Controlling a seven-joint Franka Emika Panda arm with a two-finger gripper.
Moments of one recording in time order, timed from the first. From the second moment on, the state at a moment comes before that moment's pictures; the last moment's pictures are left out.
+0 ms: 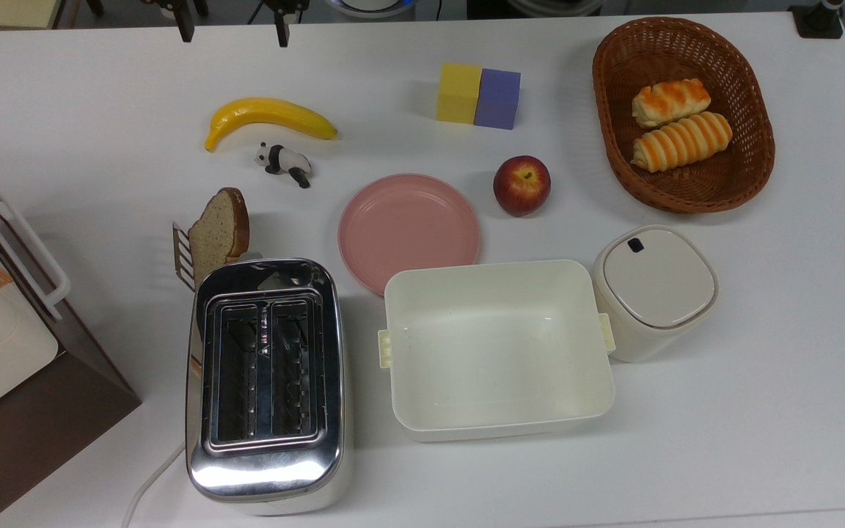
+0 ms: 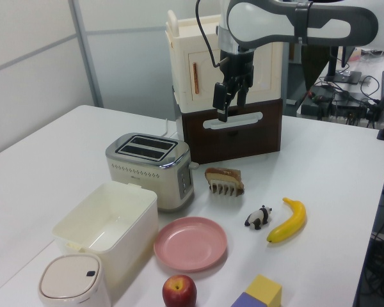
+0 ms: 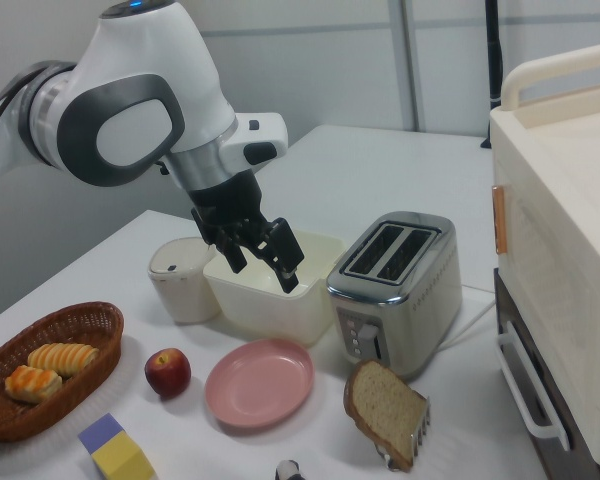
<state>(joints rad) -0.01 0.03 -0.13 -1.54 -0.01 1.70 -0.11</state>
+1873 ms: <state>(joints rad) 0.05 0.28 -0.13 -1.55 -0.18 1.82 -0.13</state>
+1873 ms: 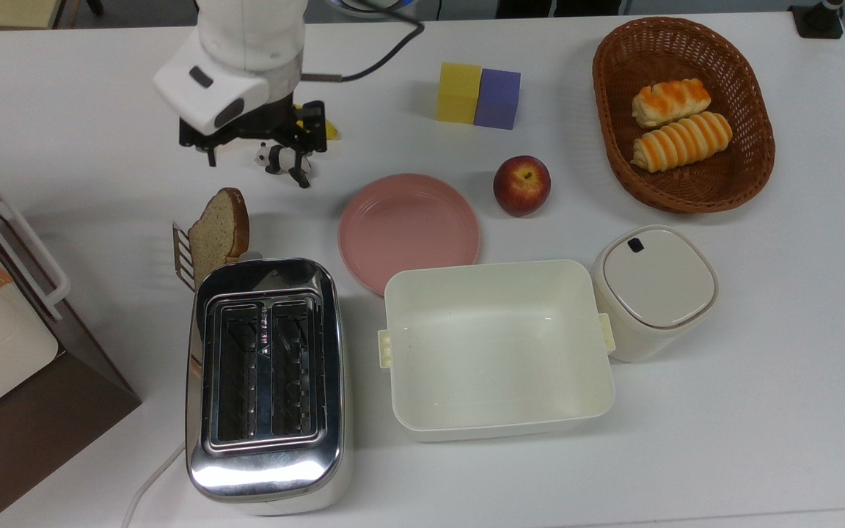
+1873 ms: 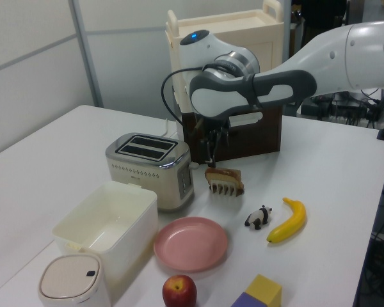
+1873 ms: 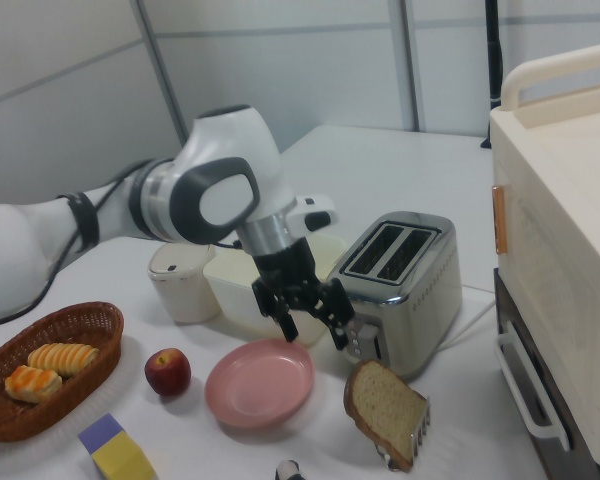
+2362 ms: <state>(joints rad) 0.03 0.38 -0.14 -1.55 -0.23 1.88 -0.13</state>
